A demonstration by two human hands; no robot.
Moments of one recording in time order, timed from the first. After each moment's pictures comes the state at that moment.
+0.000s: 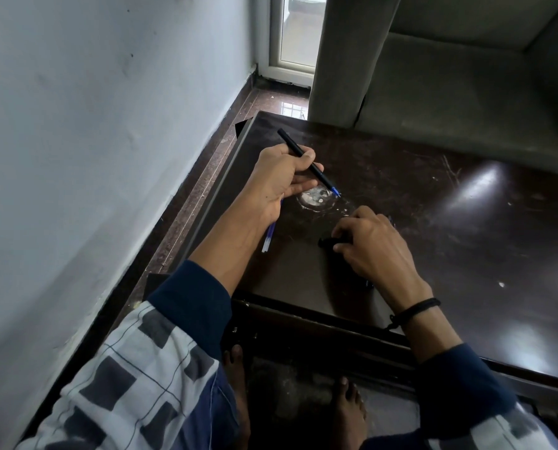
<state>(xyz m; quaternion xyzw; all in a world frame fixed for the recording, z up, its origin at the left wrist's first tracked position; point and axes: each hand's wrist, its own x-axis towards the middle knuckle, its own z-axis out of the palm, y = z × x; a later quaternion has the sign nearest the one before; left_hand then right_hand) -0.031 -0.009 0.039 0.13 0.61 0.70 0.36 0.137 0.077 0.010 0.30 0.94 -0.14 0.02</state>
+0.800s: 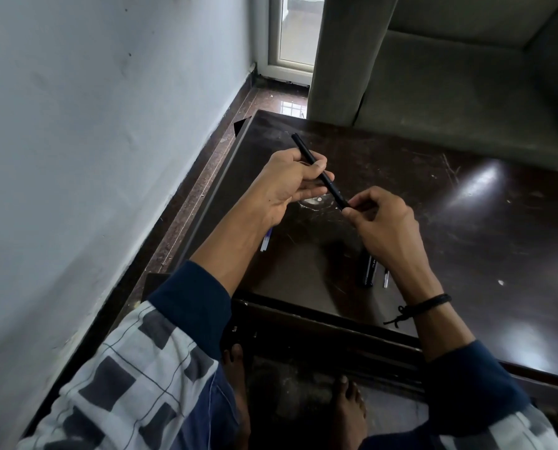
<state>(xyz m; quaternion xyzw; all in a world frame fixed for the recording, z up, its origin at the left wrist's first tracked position) -0.024 -0.008 0.038 0.18 0.61 0.66 0.40 0.137 0.085 0.021 0.38 0.84 -0.34 -0.17</state>
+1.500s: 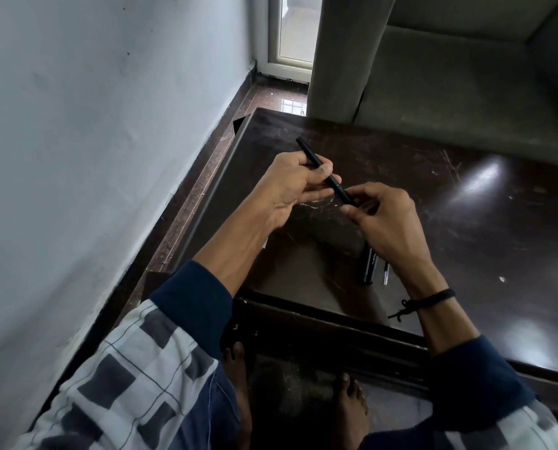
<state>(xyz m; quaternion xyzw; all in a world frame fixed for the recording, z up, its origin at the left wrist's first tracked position) -0.014 -0.005 0.034 0.19 0.60 0.66 0.41 0.139 0.089 0.026 0.32 0.85 -0.38 -0.19</state>
